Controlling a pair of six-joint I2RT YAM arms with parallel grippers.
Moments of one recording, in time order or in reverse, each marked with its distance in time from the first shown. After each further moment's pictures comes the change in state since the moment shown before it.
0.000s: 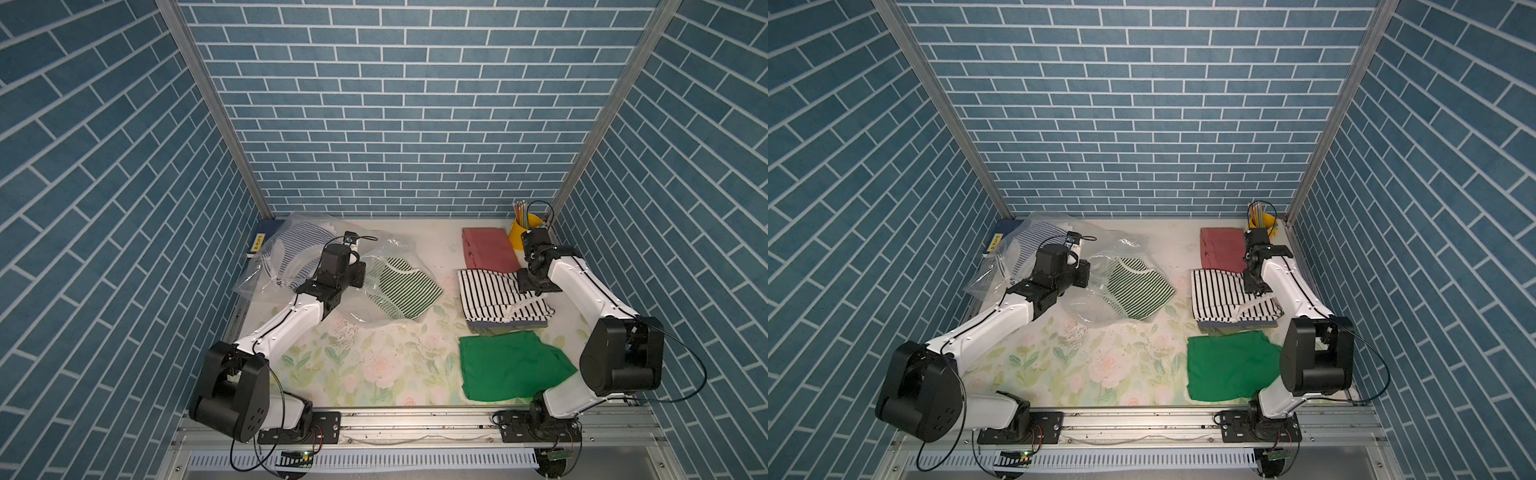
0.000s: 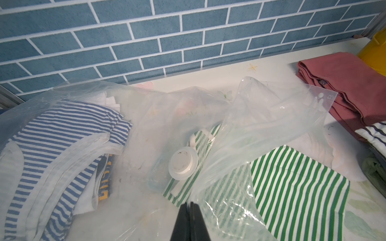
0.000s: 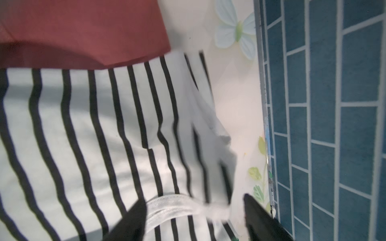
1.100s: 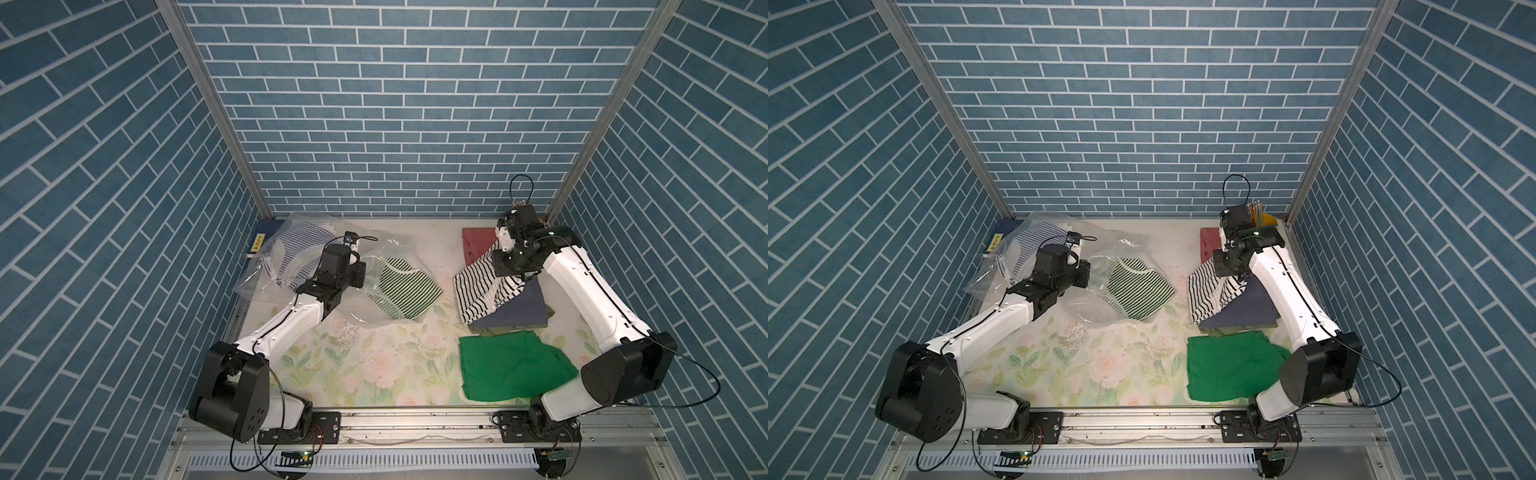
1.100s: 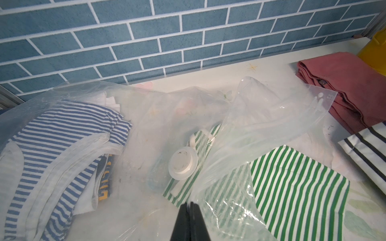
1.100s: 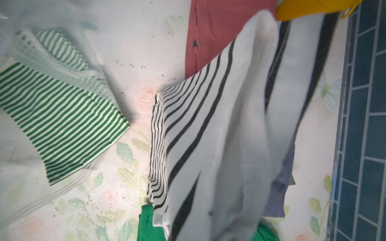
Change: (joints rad) left arm -0.002 0.000 0.000 0.000 -0.002 0.000; right arm 0.225 -0.037 0.316 -0.233 -0.323 0.015
